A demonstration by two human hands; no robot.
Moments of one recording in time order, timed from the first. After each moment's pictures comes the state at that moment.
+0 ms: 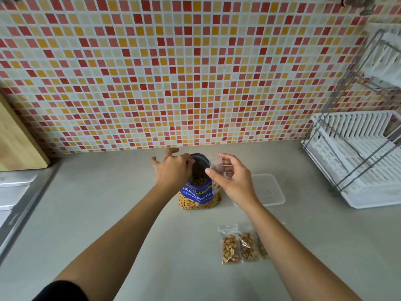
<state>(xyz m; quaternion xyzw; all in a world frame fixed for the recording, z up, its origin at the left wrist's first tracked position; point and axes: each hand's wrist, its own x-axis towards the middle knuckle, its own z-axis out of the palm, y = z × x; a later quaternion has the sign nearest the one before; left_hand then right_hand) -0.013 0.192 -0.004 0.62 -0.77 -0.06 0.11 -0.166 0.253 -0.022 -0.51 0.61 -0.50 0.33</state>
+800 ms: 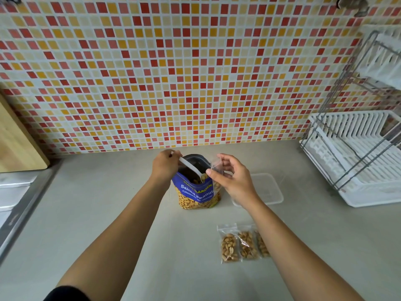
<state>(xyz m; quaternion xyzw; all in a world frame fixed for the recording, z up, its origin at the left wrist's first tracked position) -0.007 0.175 -0.002 0.66 -0.51 -0.43 0.34 -0.173 0.253 -0.025 -0.51 0.59 -0.50 0.37</state>
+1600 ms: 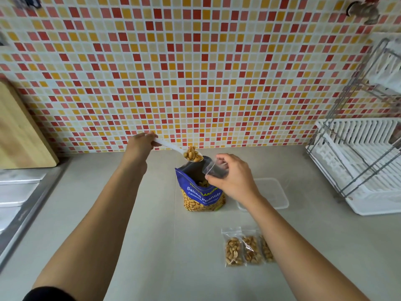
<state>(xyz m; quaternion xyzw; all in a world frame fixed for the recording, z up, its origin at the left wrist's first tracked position) 0.047 0.164 0.058 0.65 -0.38 -0.49 0.45 -0.160 0.242 -0.006 -0.65 0.64 -0.37 0.16</state>
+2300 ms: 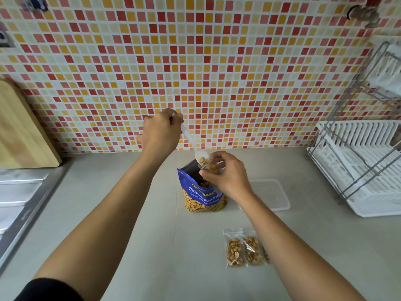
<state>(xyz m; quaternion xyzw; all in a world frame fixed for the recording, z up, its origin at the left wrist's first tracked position) 0.016 0.176 0.090 0.64 -0.64 -0.19 0.38 -0.142 0.235 0.000 -0.61 0.64 -0.42 0.22</state>
